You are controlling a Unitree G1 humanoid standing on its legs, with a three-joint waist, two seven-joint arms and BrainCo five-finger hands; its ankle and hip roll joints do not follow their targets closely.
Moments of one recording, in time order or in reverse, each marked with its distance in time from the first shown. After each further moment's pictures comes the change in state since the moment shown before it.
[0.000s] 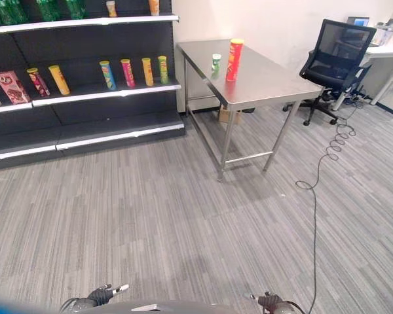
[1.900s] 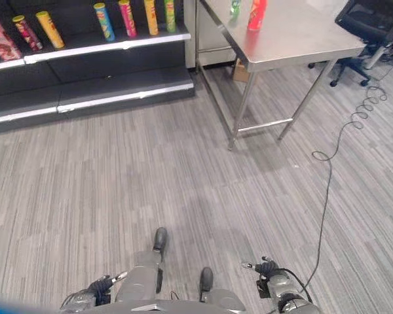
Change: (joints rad) left arm -0.074 -0.029 0.101 0.080 -0.148 -0.013 0.014; right arm -0.141 -0.016 0.013 -0.001 0.053 -0.027 -0.023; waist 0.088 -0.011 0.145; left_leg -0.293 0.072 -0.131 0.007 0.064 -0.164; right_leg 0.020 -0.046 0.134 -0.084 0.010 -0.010
